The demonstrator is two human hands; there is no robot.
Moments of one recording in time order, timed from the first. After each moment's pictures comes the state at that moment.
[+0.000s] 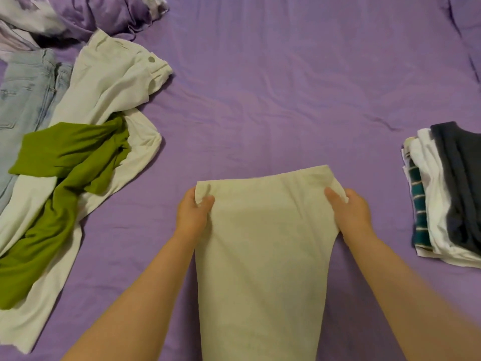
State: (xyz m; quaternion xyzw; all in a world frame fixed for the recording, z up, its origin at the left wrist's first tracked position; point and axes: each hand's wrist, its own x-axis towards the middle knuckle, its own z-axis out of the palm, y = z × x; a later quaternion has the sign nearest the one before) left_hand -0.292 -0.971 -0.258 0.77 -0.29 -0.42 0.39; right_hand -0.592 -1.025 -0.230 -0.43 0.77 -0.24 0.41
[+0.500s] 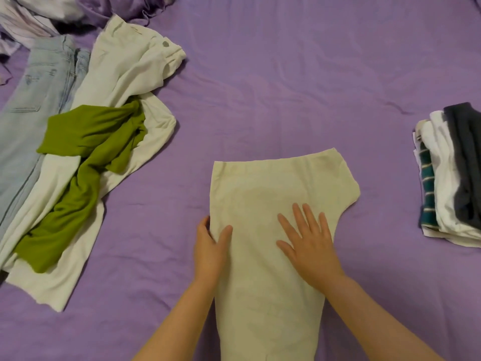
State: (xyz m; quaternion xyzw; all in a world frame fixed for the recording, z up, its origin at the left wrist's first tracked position) left_hand -0.335 -0.858 -0.240 0.80 -0.24 -0.42 0.35; right_hand -0.550 -0.905 -0.243 -0.84 0.52 0.07 0.16
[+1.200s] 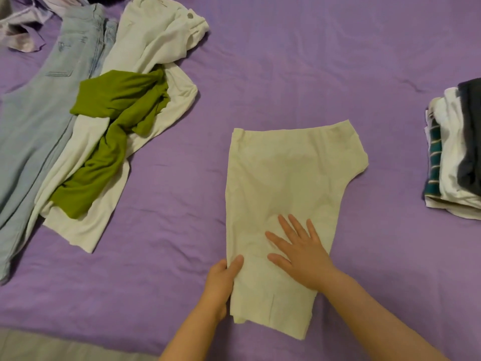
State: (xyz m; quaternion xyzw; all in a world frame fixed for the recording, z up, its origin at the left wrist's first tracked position) left_hand -0.362 -0.723 -0.207 0.72 -0.01 -0.63 0.29; right_hand -0.548 -0.822 -0.239 -0.86 0.39 0.19 0.27
